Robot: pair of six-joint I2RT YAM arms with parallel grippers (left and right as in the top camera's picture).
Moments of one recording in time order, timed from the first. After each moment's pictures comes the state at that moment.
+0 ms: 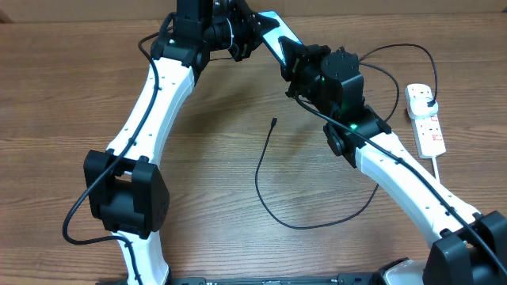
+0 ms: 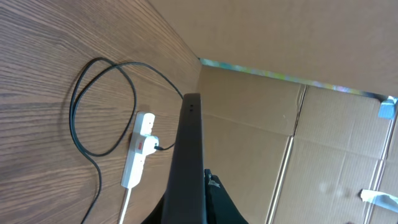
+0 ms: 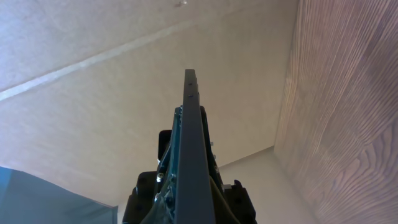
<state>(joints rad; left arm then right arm) -0.27 2.03 1.87 -0.32 0.77 -1.31 0.44 1.57 1.14 0.23 -0.06 1.91</state>
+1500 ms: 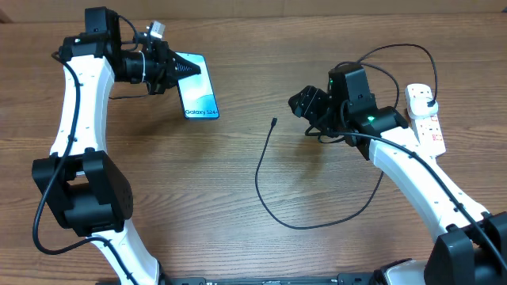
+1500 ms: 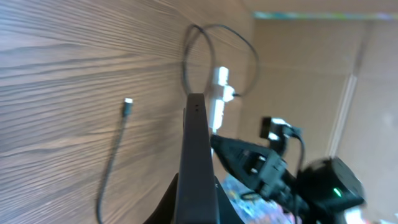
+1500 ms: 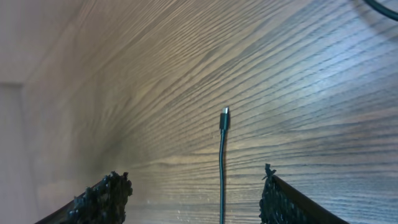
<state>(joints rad) 0.12 2.03 1.87 -1.12 1.08 -0.31 0.33 1.57 1.15 -0.47 -0.23 0.82</state>
